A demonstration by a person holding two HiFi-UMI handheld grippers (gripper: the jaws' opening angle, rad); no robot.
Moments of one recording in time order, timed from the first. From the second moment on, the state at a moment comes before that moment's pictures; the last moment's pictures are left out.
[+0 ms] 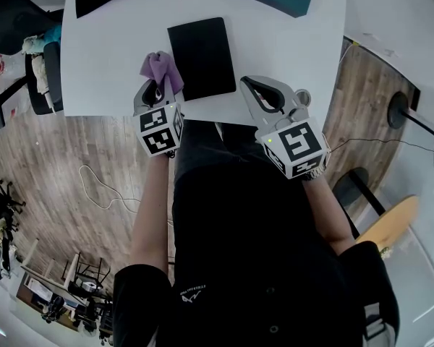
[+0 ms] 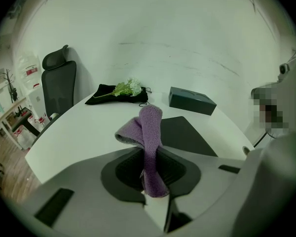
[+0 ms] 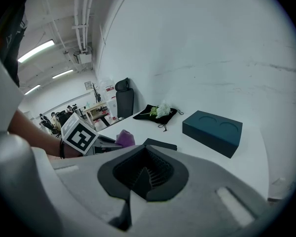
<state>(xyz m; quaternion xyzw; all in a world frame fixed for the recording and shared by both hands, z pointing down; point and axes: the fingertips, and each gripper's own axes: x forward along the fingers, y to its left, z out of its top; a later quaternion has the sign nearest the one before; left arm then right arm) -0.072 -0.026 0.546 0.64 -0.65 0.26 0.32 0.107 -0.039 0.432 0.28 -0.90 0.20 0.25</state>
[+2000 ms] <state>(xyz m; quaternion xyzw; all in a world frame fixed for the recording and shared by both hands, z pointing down) 0.075 -0.027 0.574 0.72 -0.53 0.31 0.31 0.133 -0.034 0.436 0.31 -0.89 0.21 0.25</state>
